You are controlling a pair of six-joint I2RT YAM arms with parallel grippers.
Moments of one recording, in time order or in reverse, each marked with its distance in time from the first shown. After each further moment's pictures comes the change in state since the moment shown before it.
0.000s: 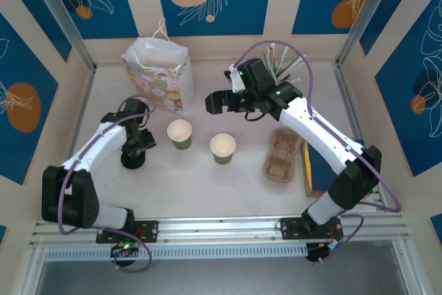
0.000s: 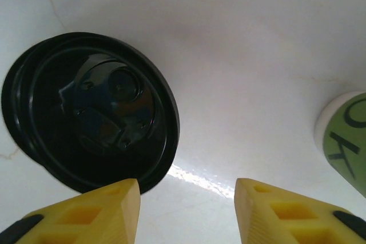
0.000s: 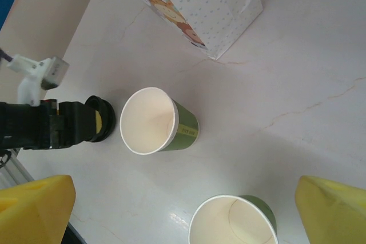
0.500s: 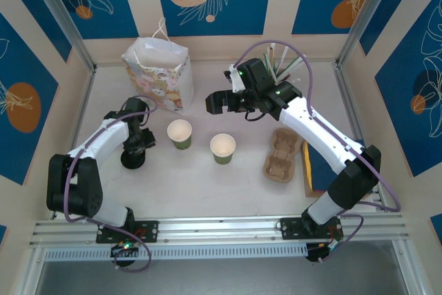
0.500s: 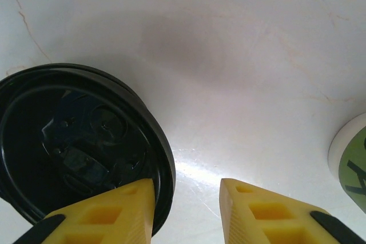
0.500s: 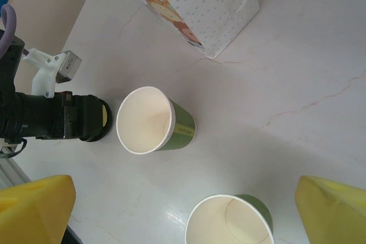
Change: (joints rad) left arm 0.031 0.074 -0.003 0.071 0.019 0.052; right arm 0.000 0.004 0.003 -0.008 0.008 -0.005
